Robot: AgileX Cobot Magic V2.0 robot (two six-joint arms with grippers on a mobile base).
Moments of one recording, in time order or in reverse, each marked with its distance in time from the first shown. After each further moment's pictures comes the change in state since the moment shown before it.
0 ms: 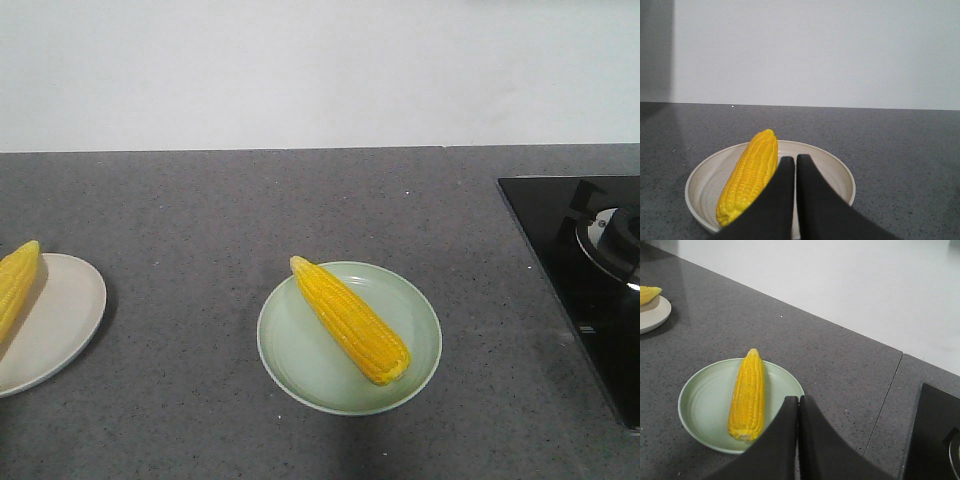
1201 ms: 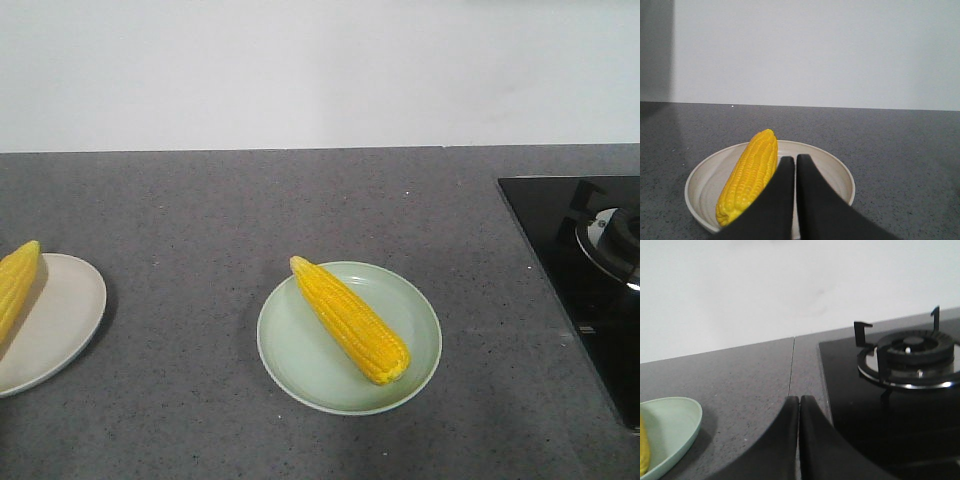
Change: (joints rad) left arm 0.000 0.000 0.000 0.000 0.001 -0.003; right arm -0.399 -0.446 0.678 -0.143 -0.520 0.455
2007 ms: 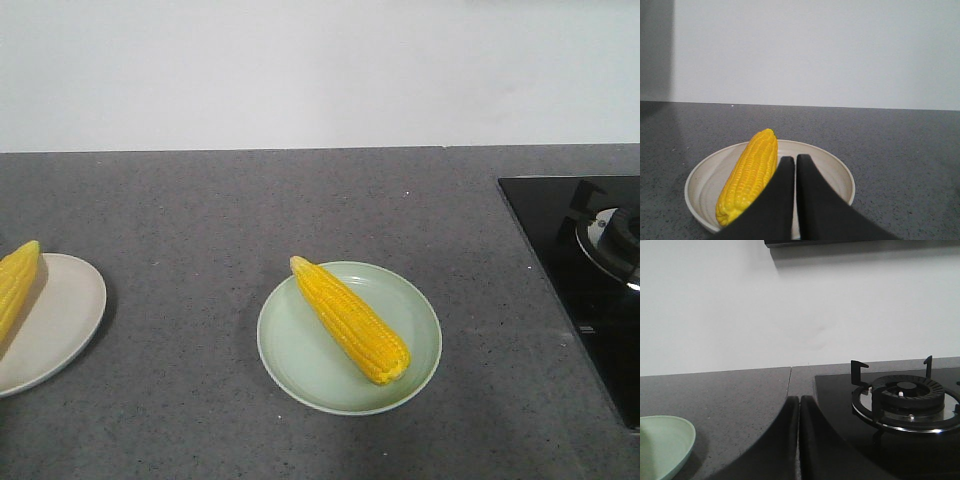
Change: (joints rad) left arm 0.000 0.000 0.000 0.000 0.001 -0.001; right arm -0.001 -0.021 0.000 -0.064 -0.068 -0.009
